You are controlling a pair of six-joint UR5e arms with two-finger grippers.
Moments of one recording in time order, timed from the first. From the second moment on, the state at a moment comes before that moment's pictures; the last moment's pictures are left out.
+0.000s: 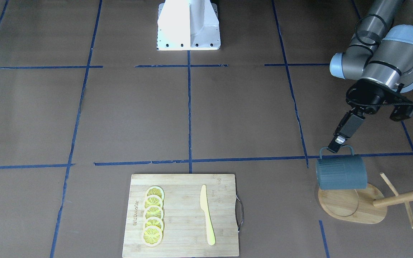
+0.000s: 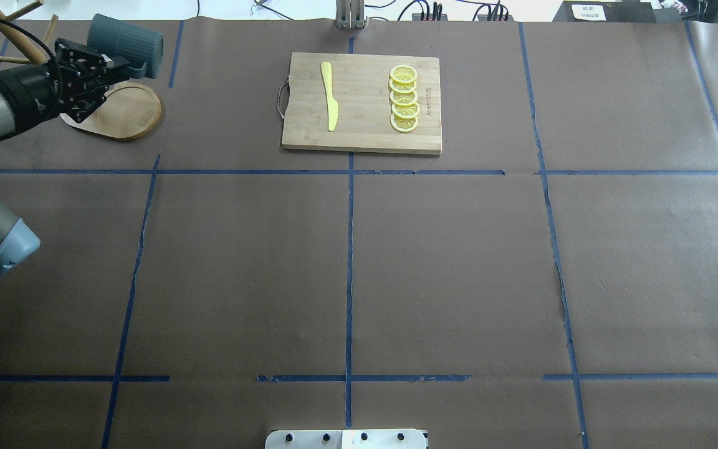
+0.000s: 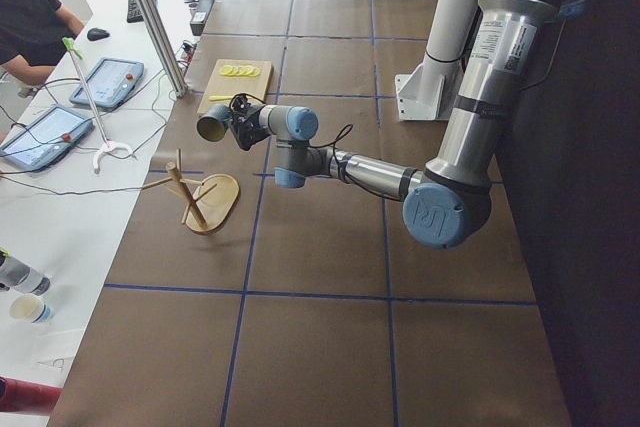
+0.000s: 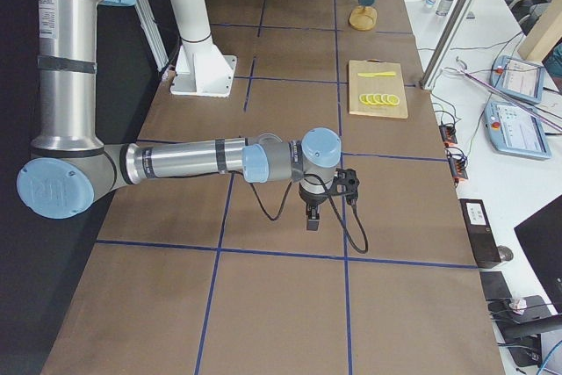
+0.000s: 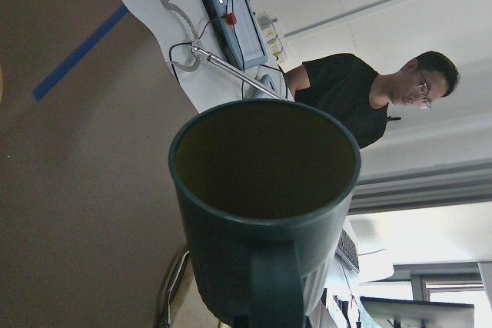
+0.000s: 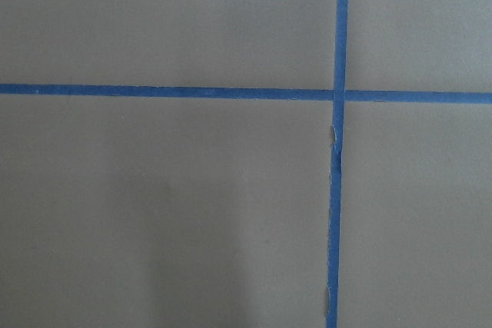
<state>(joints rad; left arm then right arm) -0.97 -1.83 -1.45 -3.06 -1.72 -2.16 1.46 -1.65 1.76 -1.55 2.37 0.16</state>
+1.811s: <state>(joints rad) -1.11 -1.92 -1.17 -3.41 -1.72 -2.77 1.46 -1.65 1.76 -1.51 2.37 0.16</state>
